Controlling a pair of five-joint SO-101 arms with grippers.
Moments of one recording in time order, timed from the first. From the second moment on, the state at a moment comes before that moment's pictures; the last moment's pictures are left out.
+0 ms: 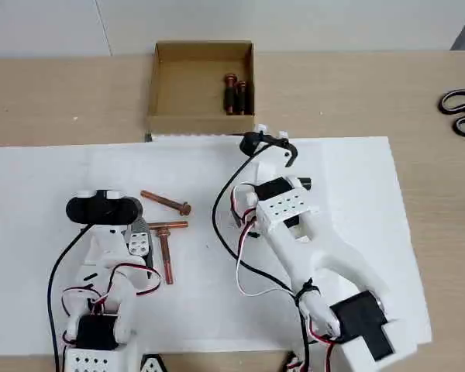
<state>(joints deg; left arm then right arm) -1.1 -103.4 96.6 50.2 6.8 -27.7 -3.3 32.2 55.7 -34.3</state>
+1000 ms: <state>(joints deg) -1.1 -103.4 96.6 50.2 6.8 -27.5 -25.9 18.4 81.9 -29.7</state>
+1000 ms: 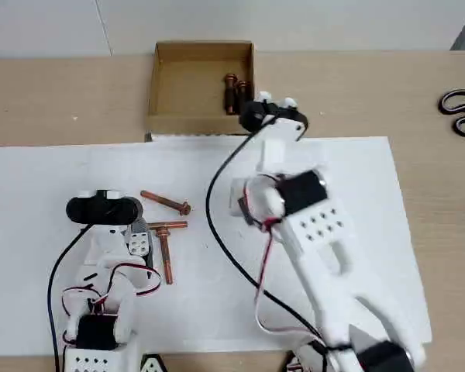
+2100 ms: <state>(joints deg) -6.6 -81.2 61.4 71.5 8.5 -11.9 -83.2 52.7 89.9 -24.3</state>
